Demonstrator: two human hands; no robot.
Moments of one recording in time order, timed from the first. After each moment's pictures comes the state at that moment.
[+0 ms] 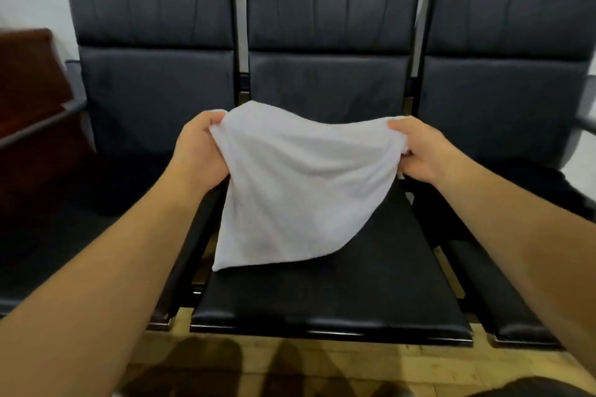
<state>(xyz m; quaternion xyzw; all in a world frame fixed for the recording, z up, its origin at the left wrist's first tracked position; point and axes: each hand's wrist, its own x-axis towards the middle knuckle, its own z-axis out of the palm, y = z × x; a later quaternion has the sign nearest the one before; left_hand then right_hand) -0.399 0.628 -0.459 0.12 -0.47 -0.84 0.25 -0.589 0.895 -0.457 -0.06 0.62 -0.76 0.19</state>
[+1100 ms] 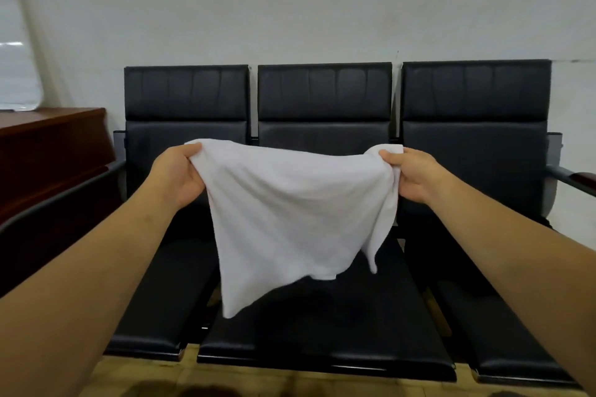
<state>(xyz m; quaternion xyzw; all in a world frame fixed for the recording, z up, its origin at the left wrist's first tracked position) -0.348 0.606 -0.384 0.16 -0.50 -0.79 0.31 -0.575 0.939 -0.389 -0.11 0.63 -0.75 0.17</state>
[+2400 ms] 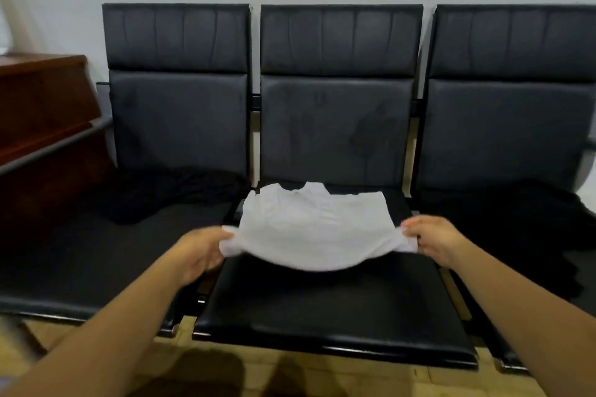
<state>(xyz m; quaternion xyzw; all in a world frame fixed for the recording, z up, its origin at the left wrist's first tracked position) -0.348 0.599 -0.588 0.37 -0.62 -0.69 0.07 -0.614 0.959 -0.587 -0.01 0.77 -0.60 0.21</state>
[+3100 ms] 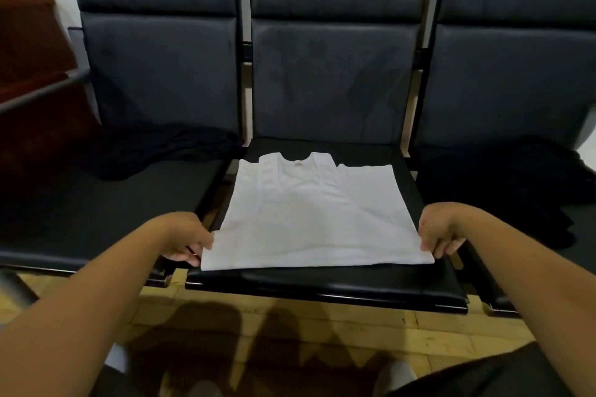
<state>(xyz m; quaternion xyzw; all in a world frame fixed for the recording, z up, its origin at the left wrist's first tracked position) -0.322 0.610 -0.594 0.41 -0.80 -0.37 -0.22 -0.595 0.985 -0.597 -0.10 0.92 -0.05 0.36</state>
